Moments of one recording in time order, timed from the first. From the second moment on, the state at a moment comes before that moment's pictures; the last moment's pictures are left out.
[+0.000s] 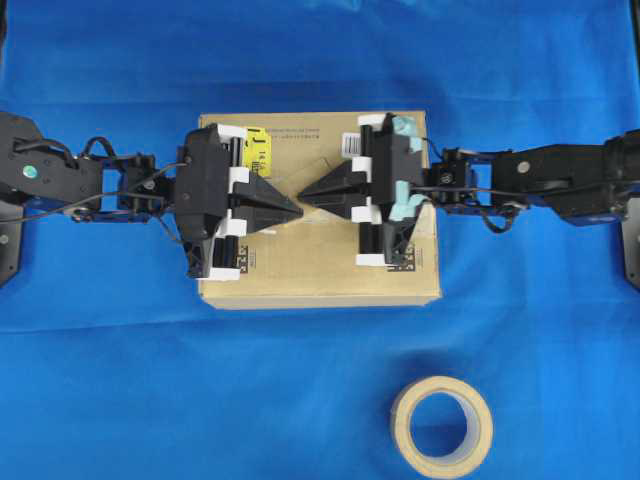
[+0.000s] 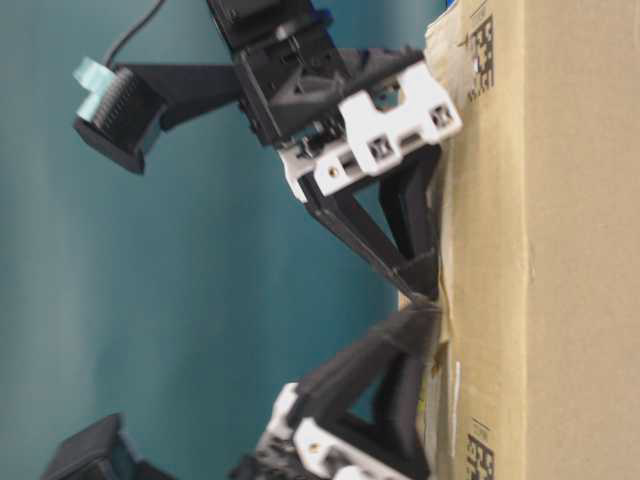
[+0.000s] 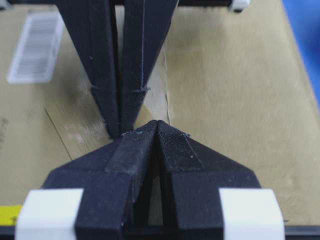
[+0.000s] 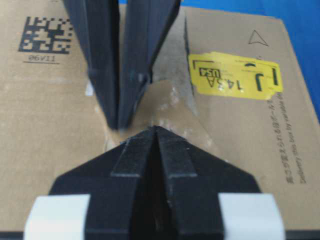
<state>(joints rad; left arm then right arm) 0.02 -0.06 0.84 -0.04 -0.36 0.16 -0.06 0.09 0.67 0.04 -0.38 0.02</state>
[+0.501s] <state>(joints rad) 0.01 -0.03 0.87 -0.04 -0.40 0.14 -0.05 0.11 0.69 0.07 -0.38 0.02</state>
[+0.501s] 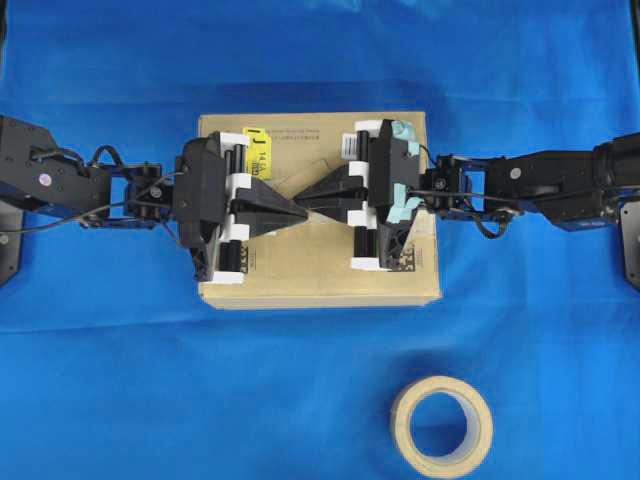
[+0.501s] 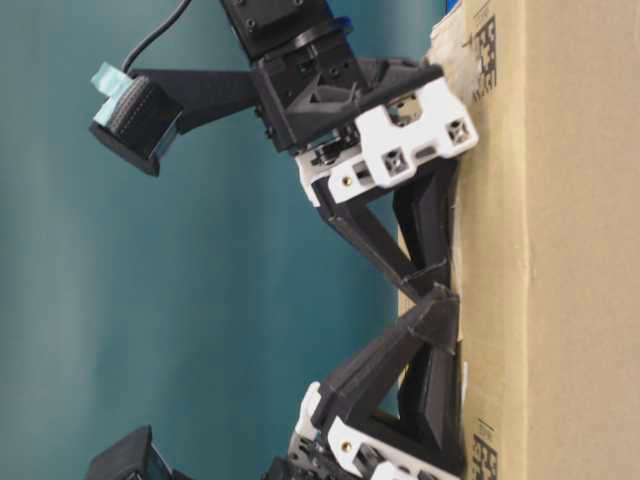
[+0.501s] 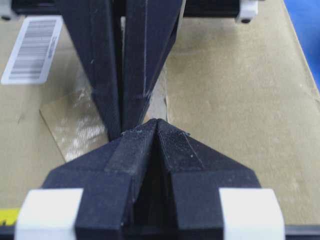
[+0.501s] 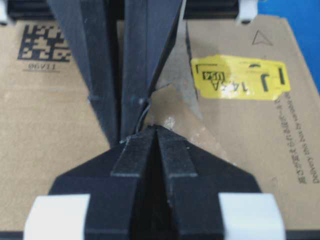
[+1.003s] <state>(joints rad) 0.00 -0.12 0.95 -0.04 -0.36 0.15 -0.04 -0.02 0.82 0.09 -0.36 0.03</state>
